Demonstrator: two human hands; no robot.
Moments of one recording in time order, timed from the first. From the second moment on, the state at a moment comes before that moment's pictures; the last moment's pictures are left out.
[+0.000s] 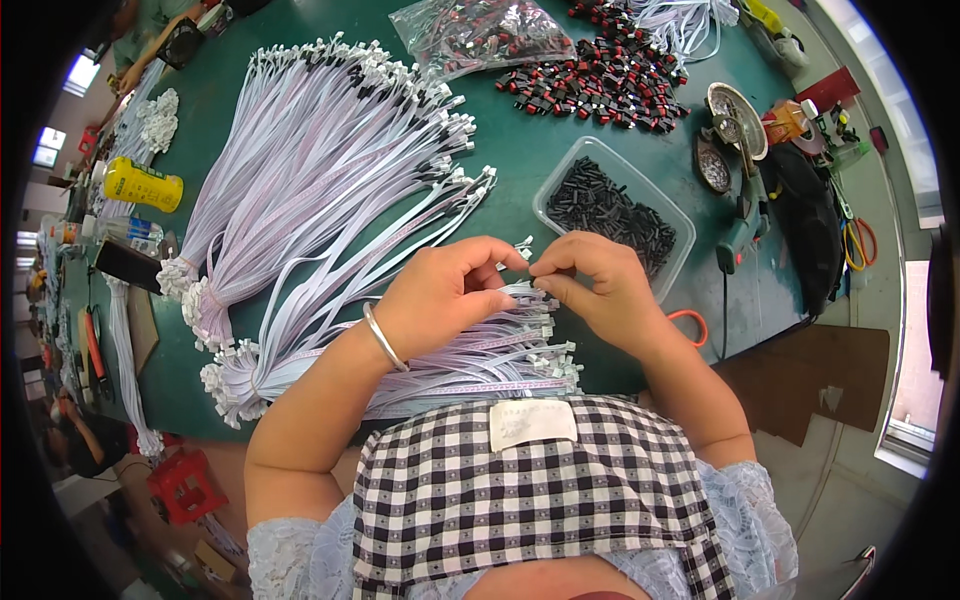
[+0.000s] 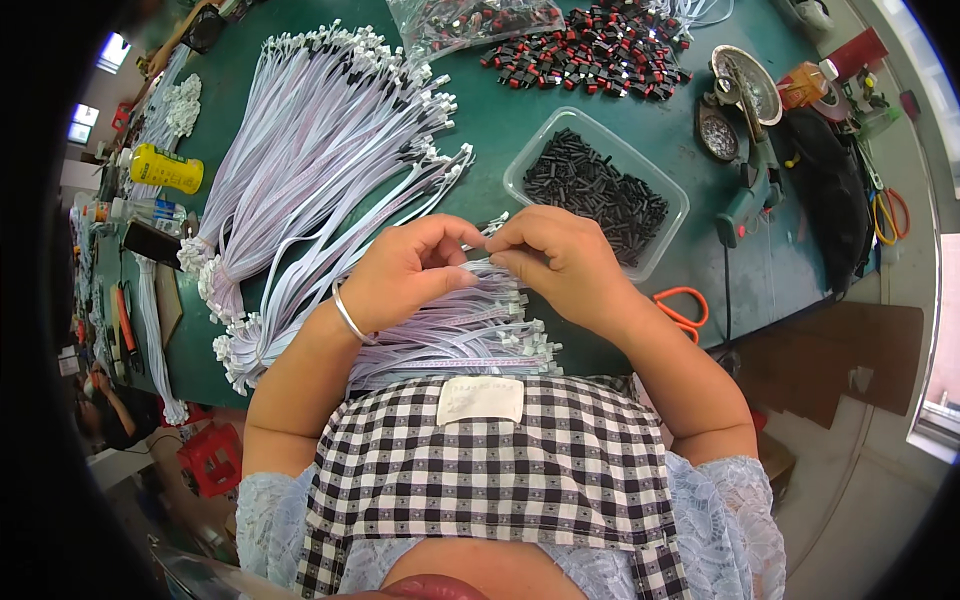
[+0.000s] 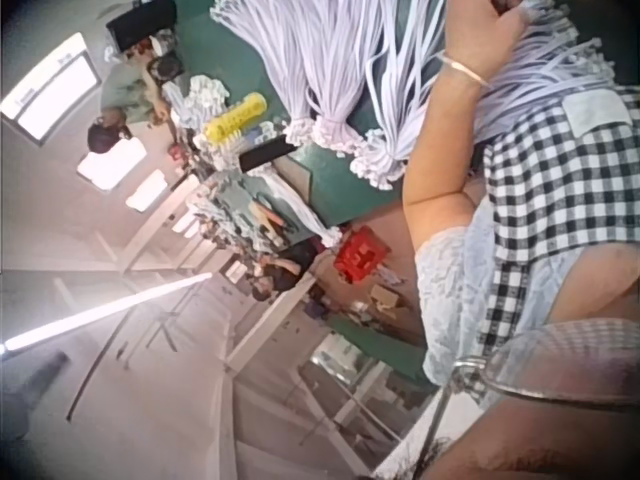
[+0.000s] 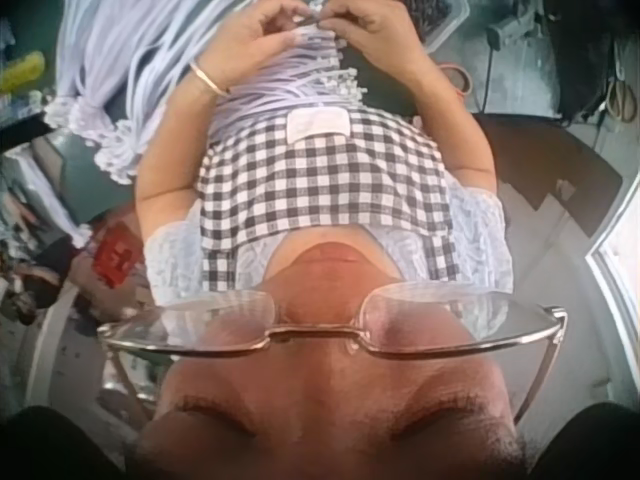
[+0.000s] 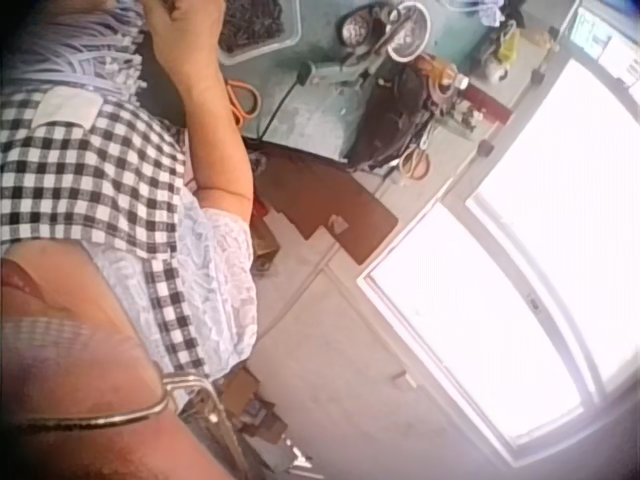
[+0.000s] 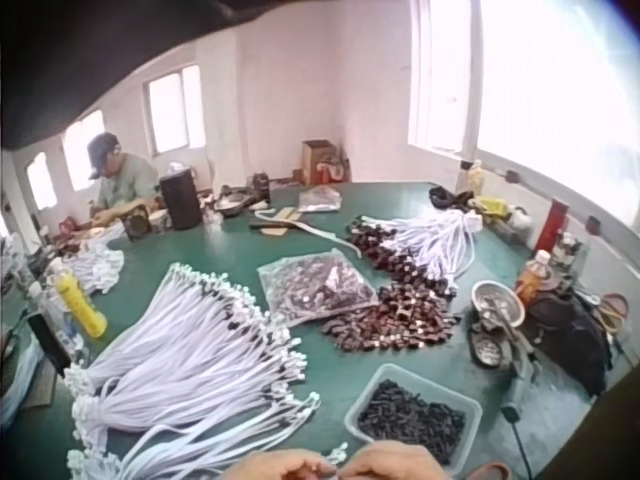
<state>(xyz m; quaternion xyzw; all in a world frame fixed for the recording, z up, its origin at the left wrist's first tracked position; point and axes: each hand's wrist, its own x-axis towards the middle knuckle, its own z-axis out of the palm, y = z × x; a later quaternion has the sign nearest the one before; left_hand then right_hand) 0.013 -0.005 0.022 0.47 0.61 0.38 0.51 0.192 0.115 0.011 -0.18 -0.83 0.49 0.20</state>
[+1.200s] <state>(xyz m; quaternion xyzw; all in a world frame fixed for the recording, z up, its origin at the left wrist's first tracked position) -0.009 0.026 0.011 0.58 0.75 0.30 0.11 0.168 0.156 0.026 -0.15 -0.92 0.28 0.24</state>
